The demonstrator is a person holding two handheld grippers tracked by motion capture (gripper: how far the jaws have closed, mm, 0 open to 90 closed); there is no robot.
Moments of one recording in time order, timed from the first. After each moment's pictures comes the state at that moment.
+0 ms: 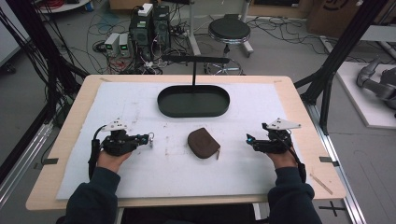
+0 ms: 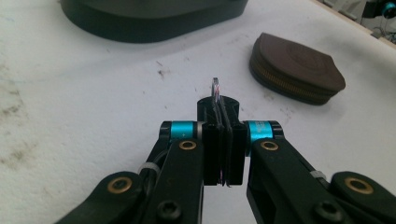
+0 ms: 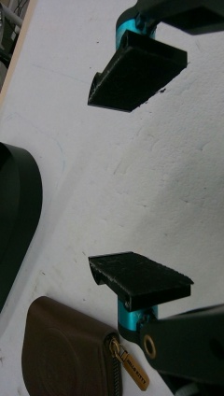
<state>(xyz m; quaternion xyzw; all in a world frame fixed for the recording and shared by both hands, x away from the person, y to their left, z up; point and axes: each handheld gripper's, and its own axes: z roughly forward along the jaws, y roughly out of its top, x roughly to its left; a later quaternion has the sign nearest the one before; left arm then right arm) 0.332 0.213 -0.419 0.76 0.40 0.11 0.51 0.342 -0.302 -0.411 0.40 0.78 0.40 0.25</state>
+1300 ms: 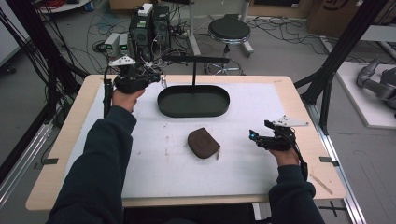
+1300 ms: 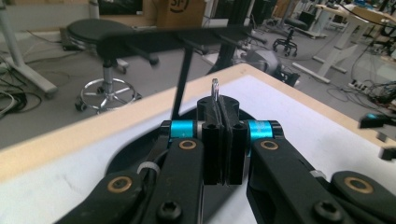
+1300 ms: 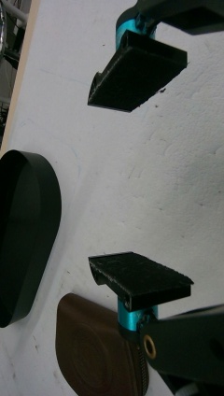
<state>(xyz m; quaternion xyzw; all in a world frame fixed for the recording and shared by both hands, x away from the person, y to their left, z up) 0.477 0.179 -0.305 0.72 0.36 0.15 0.57 0.348 -0.314 -0.407 0.42 0.76 0.44 0.23</state>
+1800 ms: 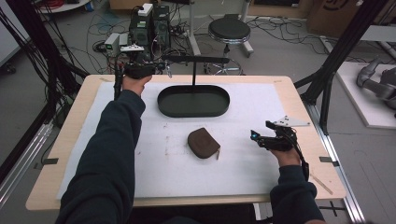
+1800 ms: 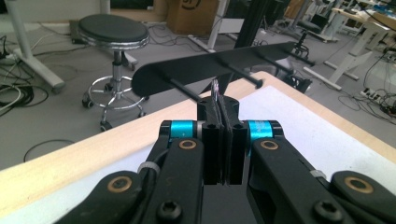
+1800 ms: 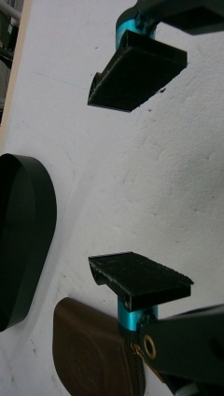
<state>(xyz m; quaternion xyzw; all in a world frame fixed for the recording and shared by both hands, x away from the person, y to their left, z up) 0.527 0.173 -0.313 0.71 0.39 0.15 0.56 0.349 -0.319 -0.410 0.43 0.76 0.44 0.22</state>
